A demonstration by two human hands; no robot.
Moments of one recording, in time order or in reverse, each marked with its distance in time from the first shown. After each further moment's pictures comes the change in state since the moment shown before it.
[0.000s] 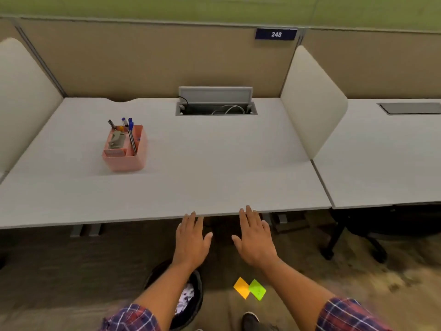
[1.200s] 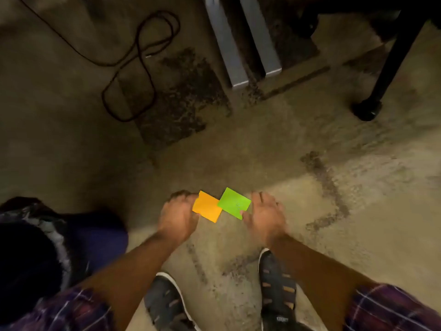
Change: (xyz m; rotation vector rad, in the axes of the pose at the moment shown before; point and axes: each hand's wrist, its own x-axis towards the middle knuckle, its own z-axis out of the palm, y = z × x) left_hand 0.056 -0.040 0.672 0.299 -0.554 0.155; right_hand -0.029 0.344 0.640 0.191 -0.362 0.377
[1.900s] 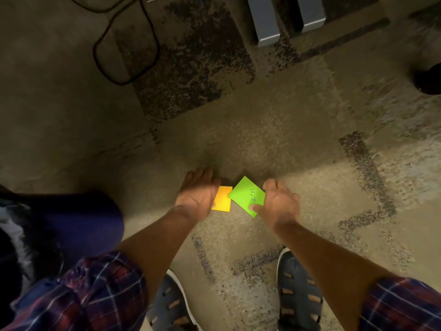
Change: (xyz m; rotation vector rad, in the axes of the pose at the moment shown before) left_hand 0.075 -0.010 0.076 0.363 -0.009 0.146; right_hand 0.060 -0.002 0.084 0.007 -0.021 0.135
